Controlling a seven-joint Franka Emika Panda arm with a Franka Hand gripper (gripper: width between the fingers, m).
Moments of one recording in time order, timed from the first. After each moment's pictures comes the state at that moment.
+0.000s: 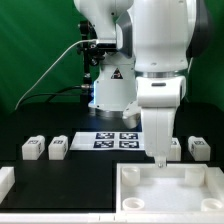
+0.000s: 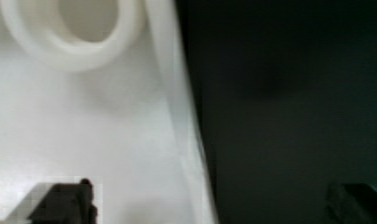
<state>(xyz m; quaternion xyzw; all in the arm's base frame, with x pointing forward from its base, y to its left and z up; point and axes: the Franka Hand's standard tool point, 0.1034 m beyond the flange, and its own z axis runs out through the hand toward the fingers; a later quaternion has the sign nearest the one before) 0.487 0.080 0.046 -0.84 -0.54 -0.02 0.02</state>
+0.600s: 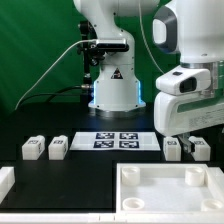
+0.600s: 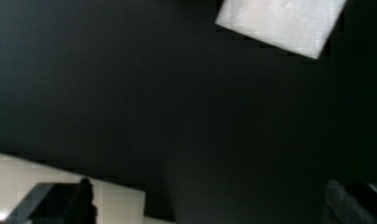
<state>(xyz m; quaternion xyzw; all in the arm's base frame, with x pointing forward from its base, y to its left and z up) 0.459 0.158 0.044 -0.99 -0.16 -0.01 0.05</state>
